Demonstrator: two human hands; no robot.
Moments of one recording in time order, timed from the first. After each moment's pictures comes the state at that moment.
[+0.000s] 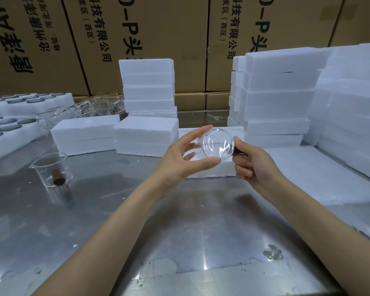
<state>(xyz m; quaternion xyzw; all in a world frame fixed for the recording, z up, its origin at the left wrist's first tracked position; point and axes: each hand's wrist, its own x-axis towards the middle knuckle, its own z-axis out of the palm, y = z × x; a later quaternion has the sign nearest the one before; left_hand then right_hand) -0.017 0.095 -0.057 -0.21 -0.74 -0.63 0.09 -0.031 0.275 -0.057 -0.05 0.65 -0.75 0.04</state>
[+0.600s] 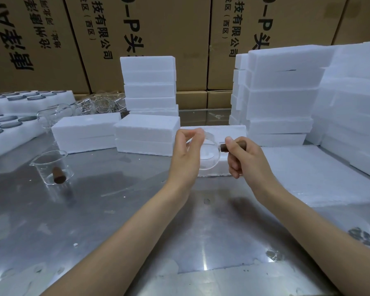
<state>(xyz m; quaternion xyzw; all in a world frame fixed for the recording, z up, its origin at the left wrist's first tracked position) -0.012 0.126 -0.060 -0.06 -0.66 -0.72 0.17 -0.020 0.253 -0.058 -0.12 0.72 -0.68 -0.11</state>
